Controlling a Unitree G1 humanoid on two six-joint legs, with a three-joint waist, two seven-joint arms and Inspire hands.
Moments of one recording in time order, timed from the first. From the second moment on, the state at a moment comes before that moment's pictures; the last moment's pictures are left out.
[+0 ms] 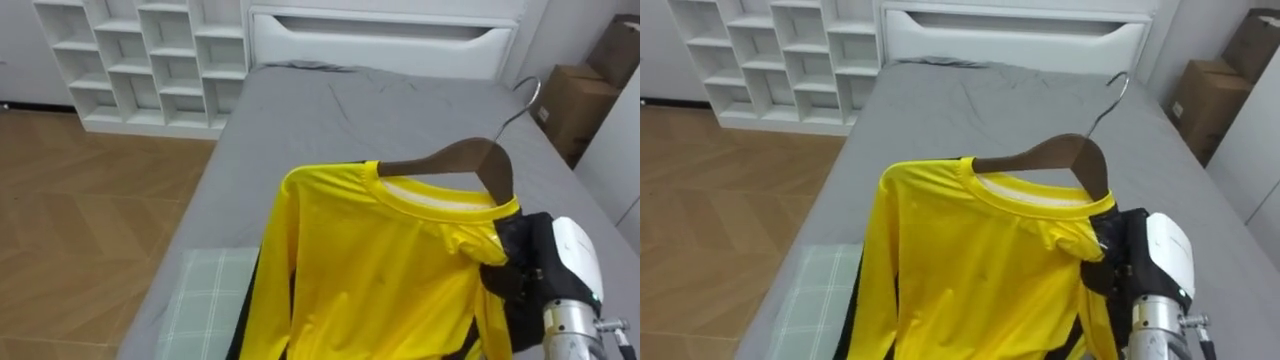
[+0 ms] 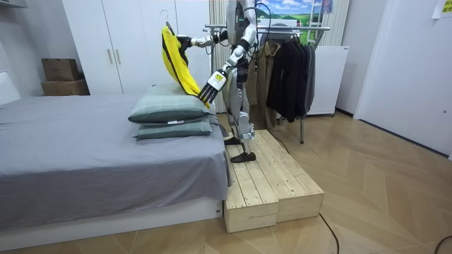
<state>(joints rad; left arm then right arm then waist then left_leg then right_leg) 0.17 0.26 0.07 0.89 0.15 -0.07 0.05 -0.14 -0.36 0.01 0.43 -0.48 -0.11 -0.41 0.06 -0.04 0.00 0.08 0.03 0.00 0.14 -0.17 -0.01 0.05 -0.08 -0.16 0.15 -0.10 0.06</state>
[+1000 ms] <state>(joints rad) 0.26 0.27 0.09 1.18 0.21 0.08 -0.06 -0.09 -0.43 0.02 0.05 -0.79 -0.07 -0.37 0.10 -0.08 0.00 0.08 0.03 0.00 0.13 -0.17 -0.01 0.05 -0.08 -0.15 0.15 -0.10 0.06</state>
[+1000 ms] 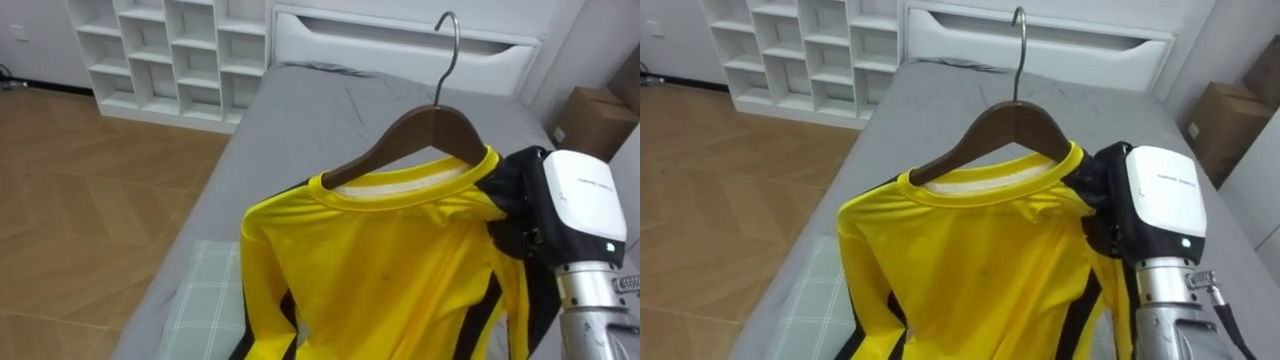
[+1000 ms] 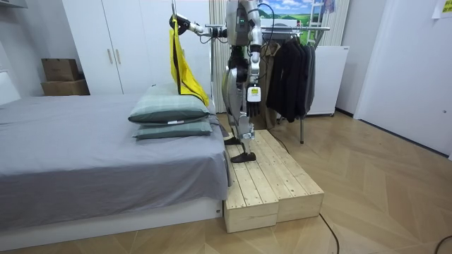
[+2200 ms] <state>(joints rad) 0.23 0.24 0.05 1.12 0.12 0.08 -0.05 -0.01 -0.38 0.01 0.04 -0.78 -0.03 -0.33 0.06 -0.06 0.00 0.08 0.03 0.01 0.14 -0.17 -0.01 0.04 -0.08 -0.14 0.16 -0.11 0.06</state>
